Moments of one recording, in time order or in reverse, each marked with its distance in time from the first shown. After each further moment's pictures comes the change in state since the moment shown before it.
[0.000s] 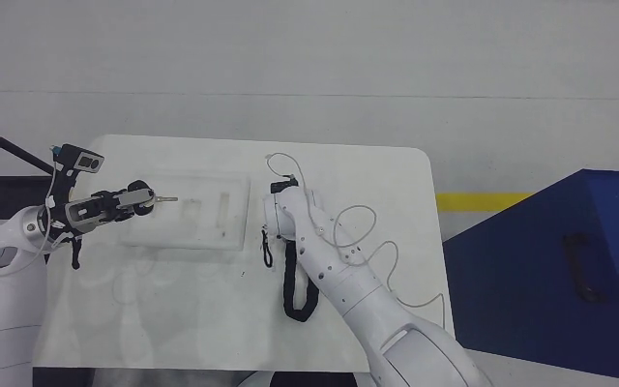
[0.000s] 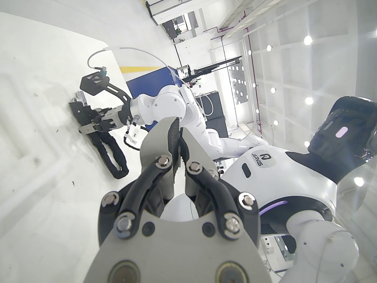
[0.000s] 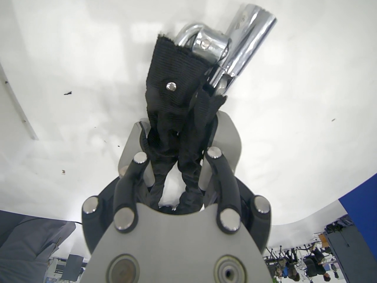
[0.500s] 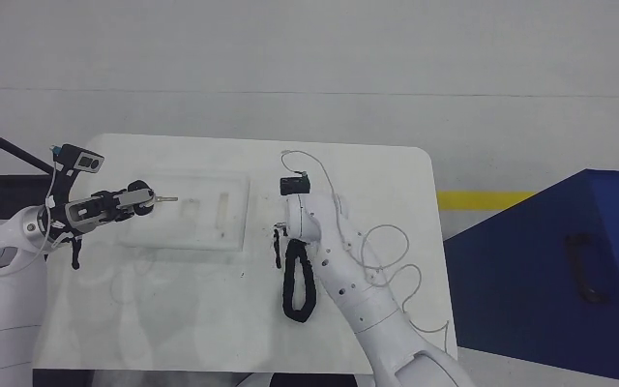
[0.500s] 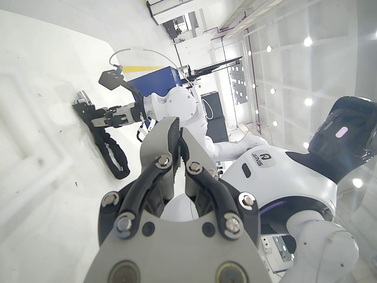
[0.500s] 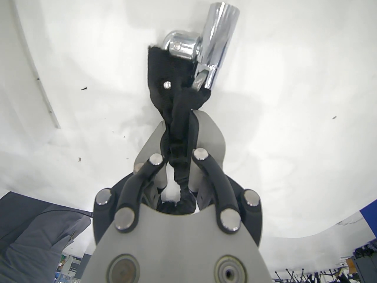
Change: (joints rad) left arm 0.000 0.000 0.000 0.000 0.000 0.000 0.000; right arm -0.187 0.045 0.097 -0.369 -0.024 -0.101 0.073
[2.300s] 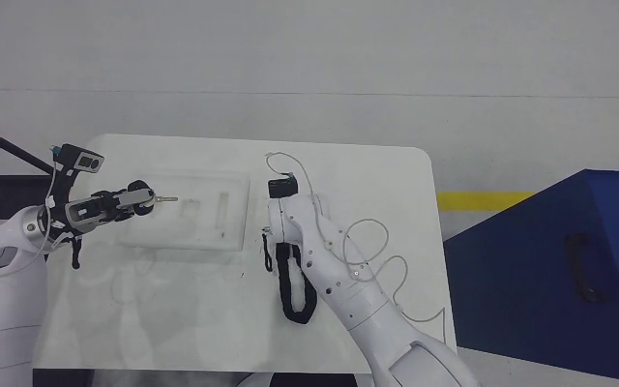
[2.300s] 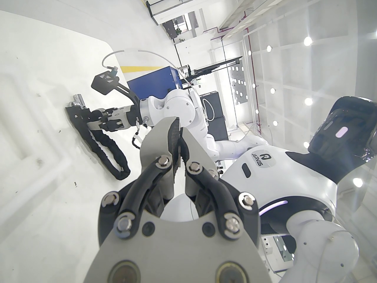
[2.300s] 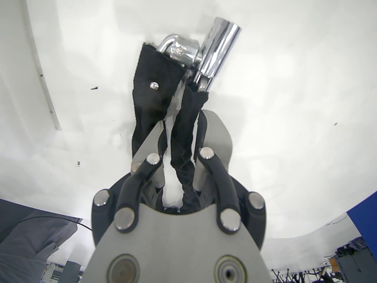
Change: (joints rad) left arm 0.000 0.000 0.000 0.000 0.000 0.000 0.000; right arm 0.092 -0.015 -0.126 0.167 -0.003 0.079 -0.064
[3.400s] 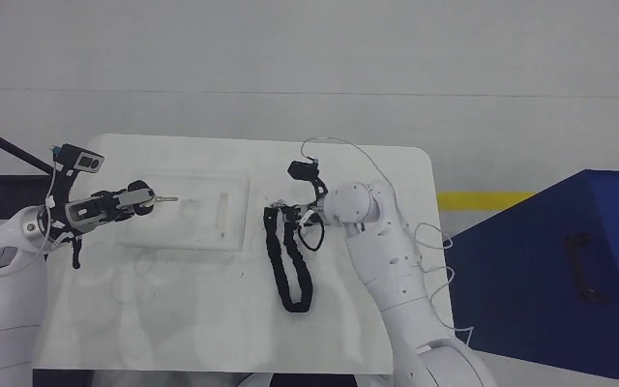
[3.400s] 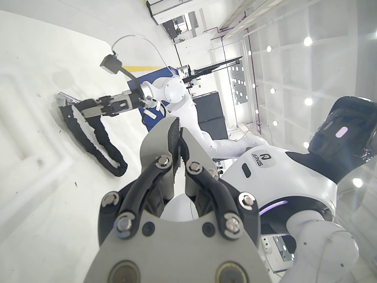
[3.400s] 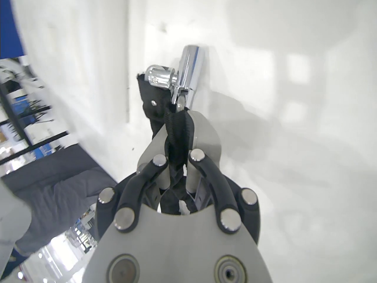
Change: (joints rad) left arm 0.000 0.000 0.000 0.000 0.000 0.000 0.000; right arm -0.062 0.098 0.430 -0.061 0.537 -0.621 -0.116
